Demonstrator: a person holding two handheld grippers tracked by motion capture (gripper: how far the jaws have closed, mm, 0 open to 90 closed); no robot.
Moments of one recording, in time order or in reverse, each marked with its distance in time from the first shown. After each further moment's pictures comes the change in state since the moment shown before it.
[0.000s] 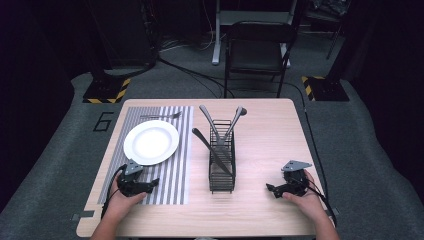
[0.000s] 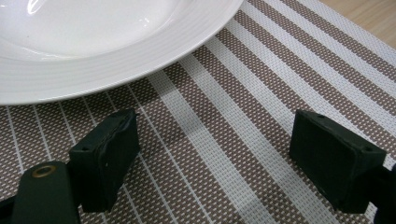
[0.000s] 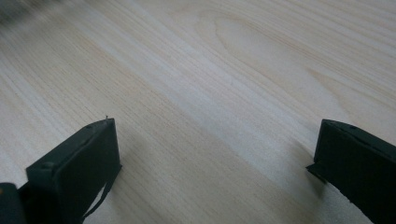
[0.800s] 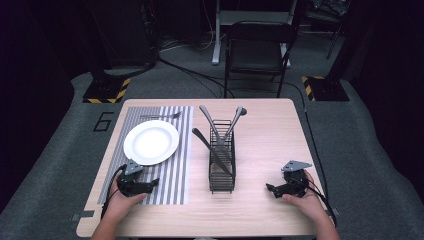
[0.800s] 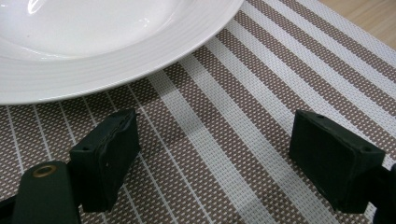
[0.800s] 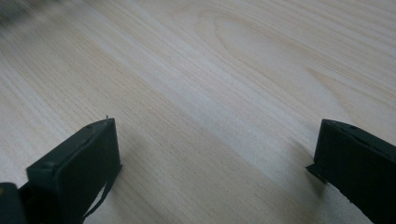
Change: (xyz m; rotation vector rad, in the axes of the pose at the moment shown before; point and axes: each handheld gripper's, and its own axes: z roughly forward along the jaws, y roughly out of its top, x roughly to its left) left arm 0.000 0.000 0.000 -0.009 0.006 -0.006; right arm 0.000 0.000 0.000 0.006 0.004 0.010
